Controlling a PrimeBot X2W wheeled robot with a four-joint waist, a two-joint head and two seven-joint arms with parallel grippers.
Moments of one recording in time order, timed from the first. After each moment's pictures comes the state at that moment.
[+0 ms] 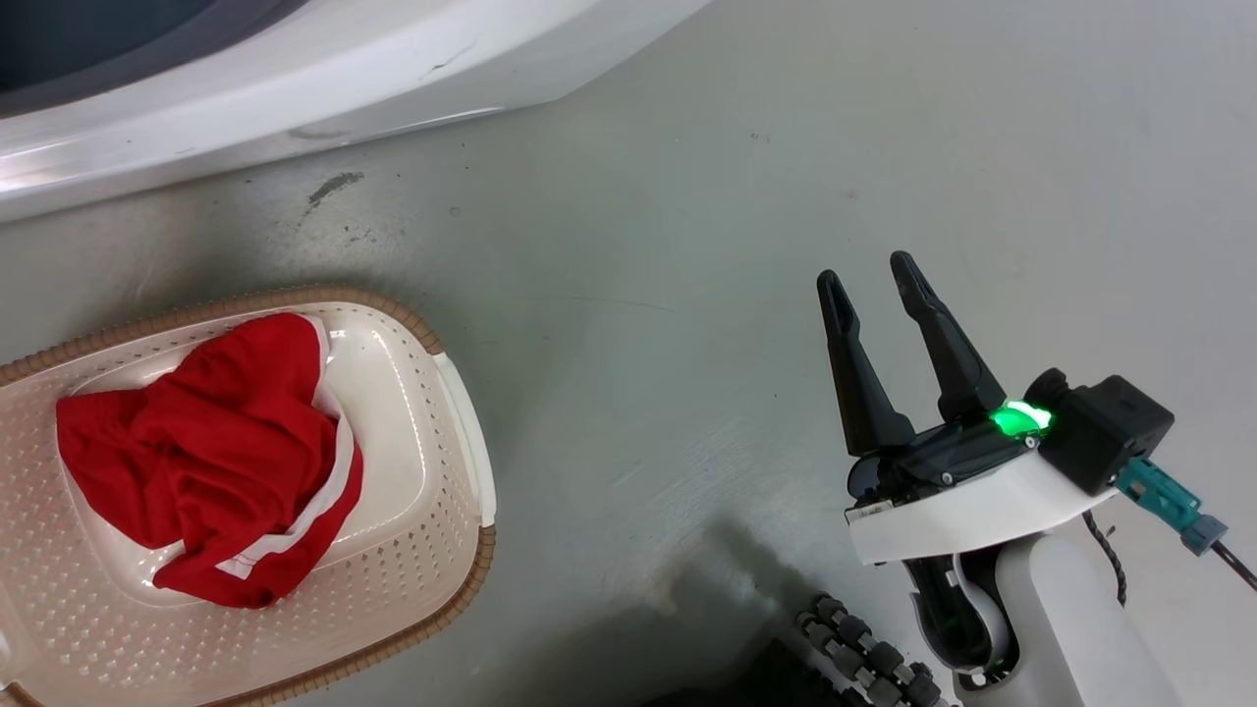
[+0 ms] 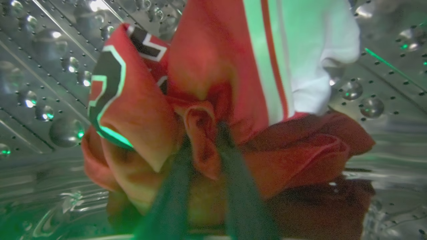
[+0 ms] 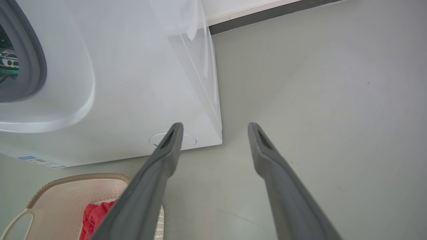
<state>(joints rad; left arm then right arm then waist) -1.67 0.49 -0.39 1.20 0.04 0.15 0.67 -0.29 -0.05 0.28 0.06 0.41 0.13 -0.26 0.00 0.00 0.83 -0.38</state>
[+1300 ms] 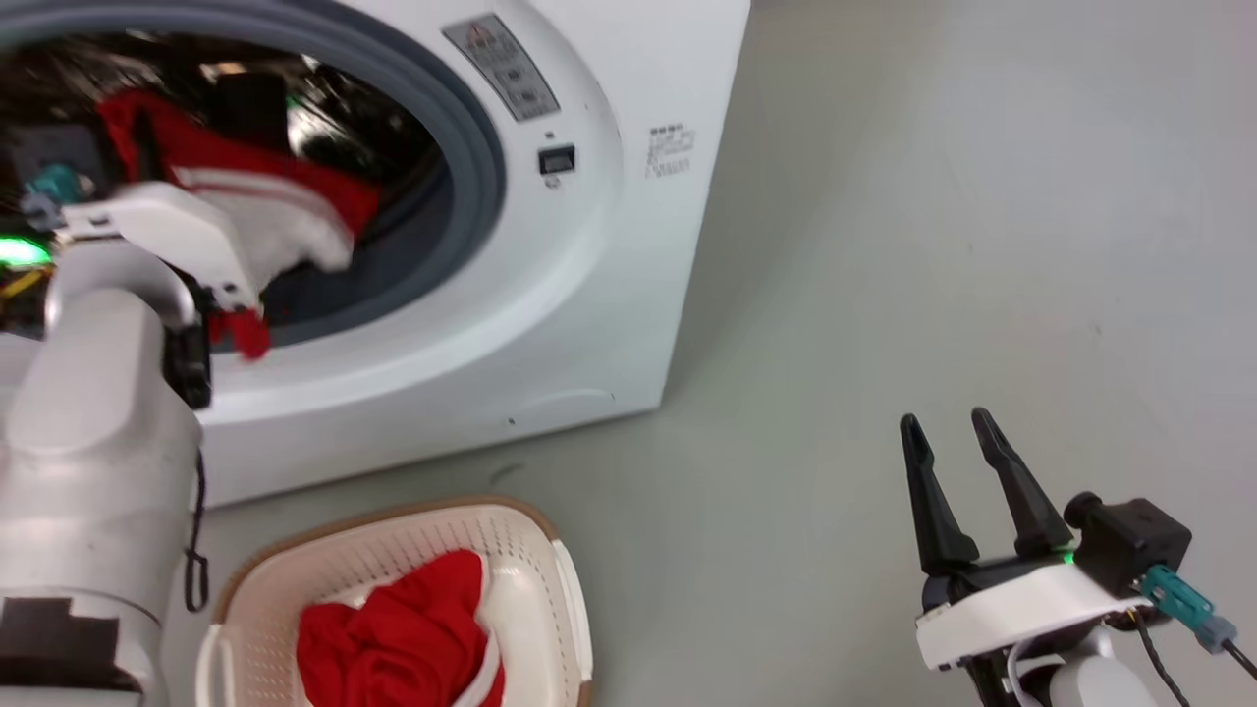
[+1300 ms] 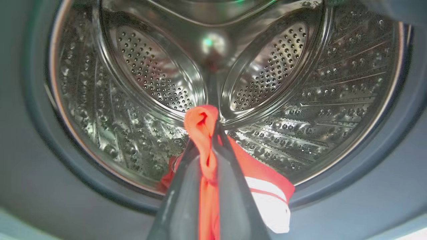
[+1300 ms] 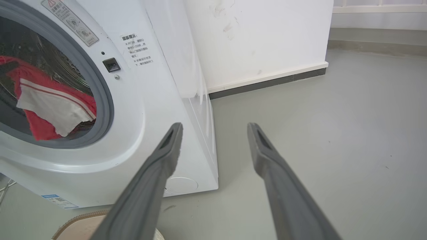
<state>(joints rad) -0.97 0.38 -0.23 1.01 -0.32 0.11 -0.25 -0.09 -0.05 0.12 0.14 0.29 0.13 -0.23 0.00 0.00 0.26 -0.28</state>
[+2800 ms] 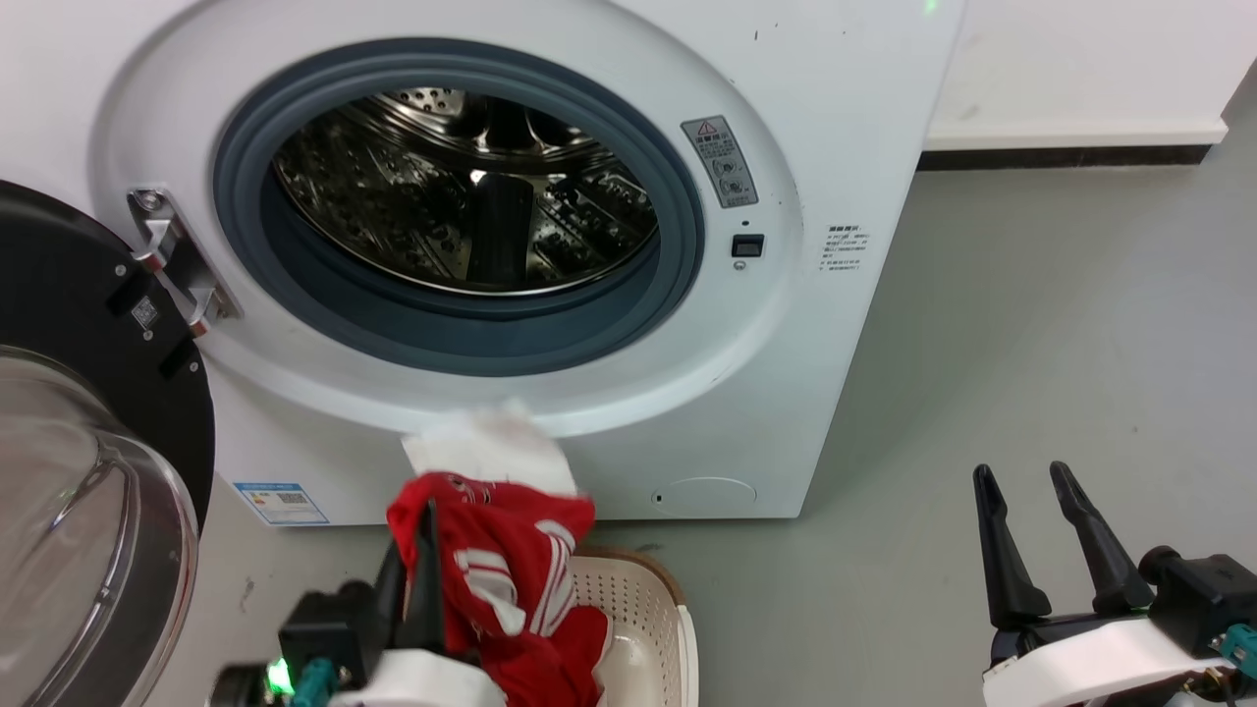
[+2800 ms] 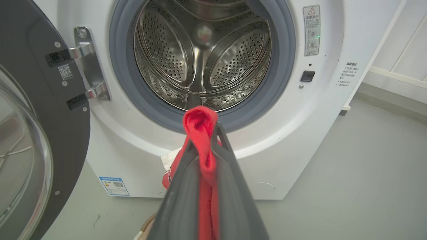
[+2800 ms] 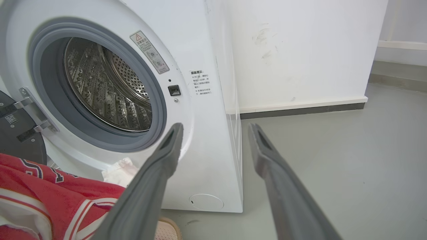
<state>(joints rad) 0.06 0.23 -0.32 -0.13 -0.29 0.29 -0.10 0.09 -0.05 0.00 -0.08 0.23 0.13 -0.10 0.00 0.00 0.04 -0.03</state>
